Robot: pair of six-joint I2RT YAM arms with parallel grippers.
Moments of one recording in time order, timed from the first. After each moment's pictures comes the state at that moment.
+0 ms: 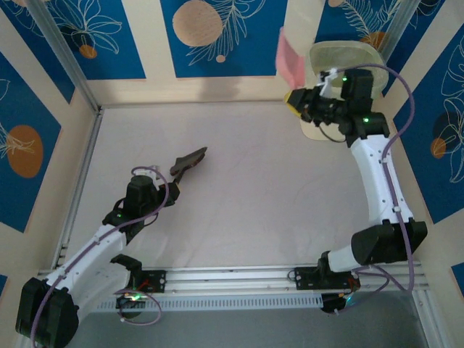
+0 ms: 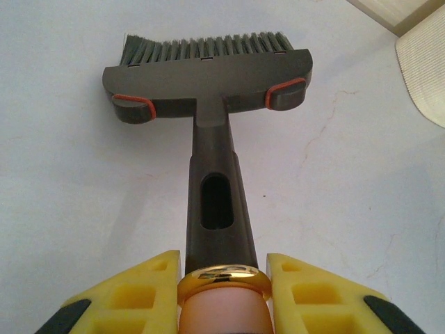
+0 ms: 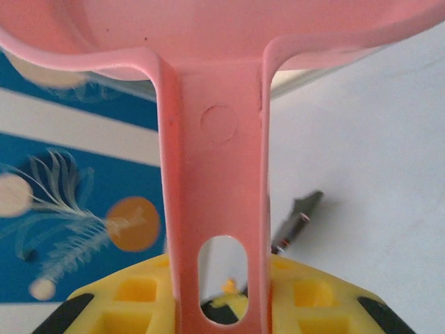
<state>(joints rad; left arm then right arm) -0.38 0.87 0.44 -0.16 0.07 -0.64 0.09 1.43 1.61 -0.69 -0.72 0.73</state>
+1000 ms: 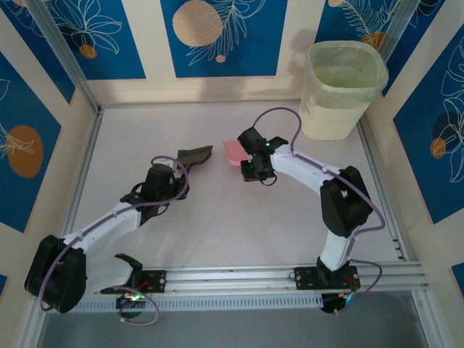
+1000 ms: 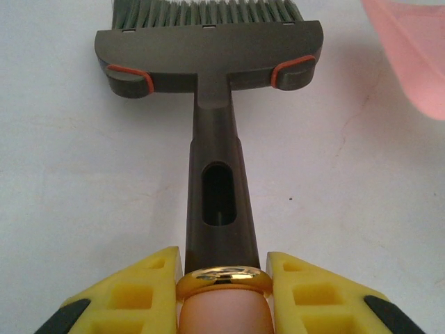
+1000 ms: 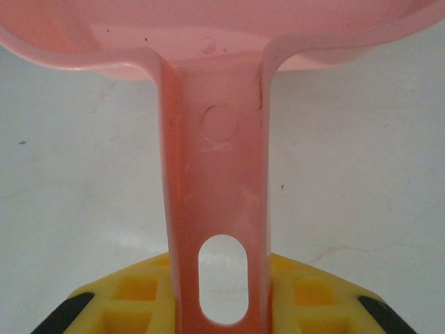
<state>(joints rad) -0.48 1.18 0.60 -0.17 -0.05 -0.53 0.62 1.80 1.37 -0.84 0.06 0.47</state>
